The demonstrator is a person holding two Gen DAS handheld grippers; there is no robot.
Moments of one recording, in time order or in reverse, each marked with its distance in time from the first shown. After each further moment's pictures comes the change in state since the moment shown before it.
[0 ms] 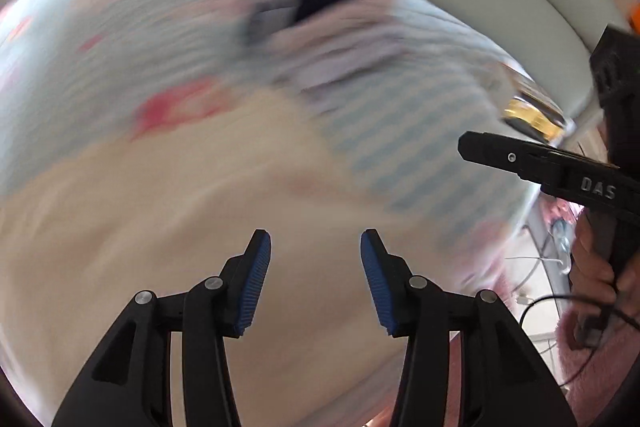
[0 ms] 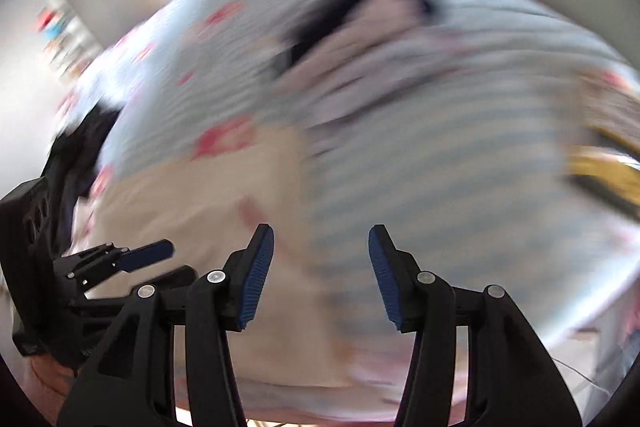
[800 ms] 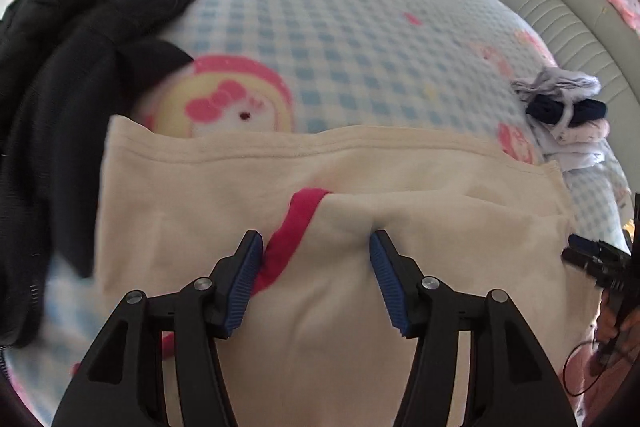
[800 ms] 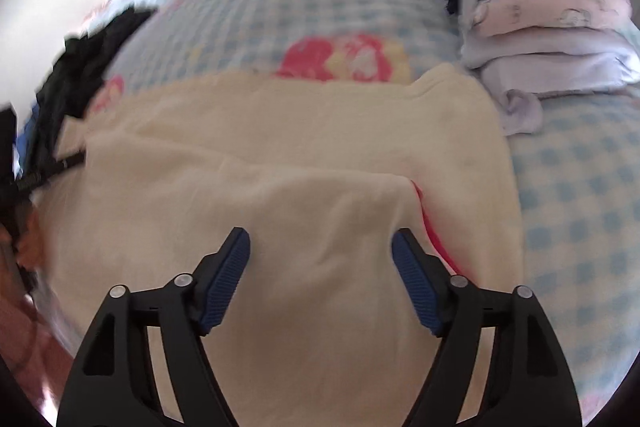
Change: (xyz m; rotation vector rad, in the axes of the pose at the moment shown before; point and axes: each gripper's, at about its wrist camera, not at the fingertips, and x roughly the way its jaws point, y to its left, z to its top) left arm -0.041 0.267 -0.034 -0.322 -0.071 0.228; right arm 0.134 0.095 -0.004 -0.211 0.135 -0.005
